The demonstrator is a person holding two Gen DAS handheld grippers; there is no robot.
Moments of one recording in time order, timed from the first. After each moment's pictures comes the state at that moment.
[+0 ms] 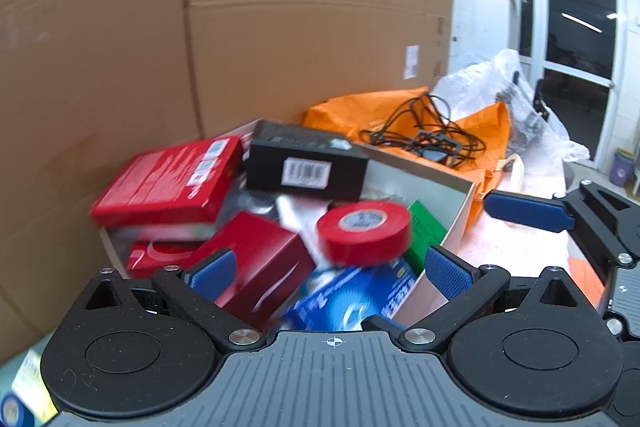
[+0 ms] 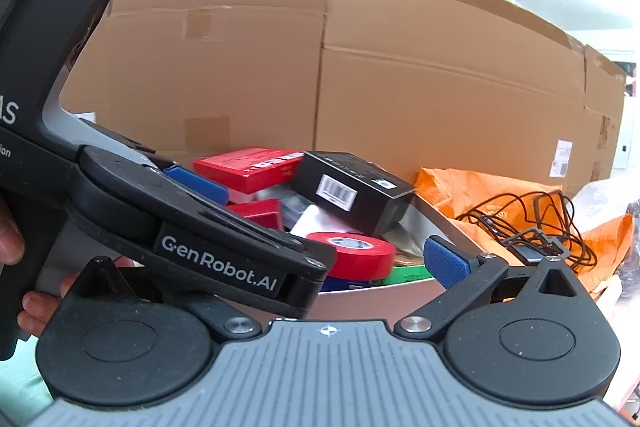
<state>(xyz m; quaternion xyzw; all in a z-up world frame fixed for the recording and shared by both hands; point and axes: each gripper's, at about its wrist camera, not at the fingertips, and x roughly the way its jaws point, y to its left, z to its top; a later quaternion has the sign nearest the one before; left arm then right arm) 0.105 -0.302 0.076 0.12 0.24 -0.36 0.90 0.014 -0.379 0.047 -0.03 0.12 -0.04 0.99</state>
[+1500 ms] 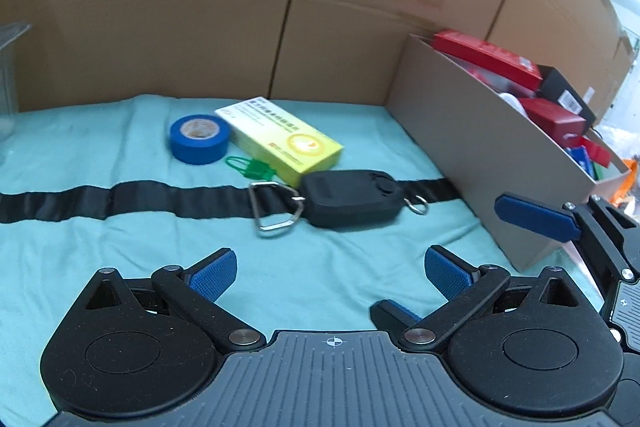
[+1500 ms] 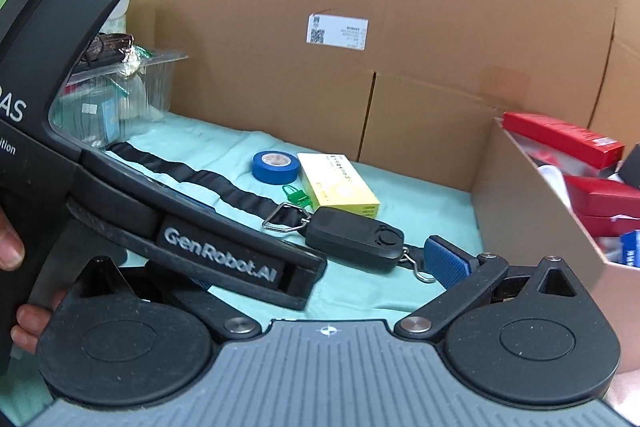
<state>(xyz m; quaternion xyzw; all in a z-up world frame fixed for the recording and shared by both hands) 0.086 -0.039 -0.009 -0.07 0.35 -0.16 0.92 0.044 -0.174 -0.006 -0.11 0.22 0.17 0.95</state>
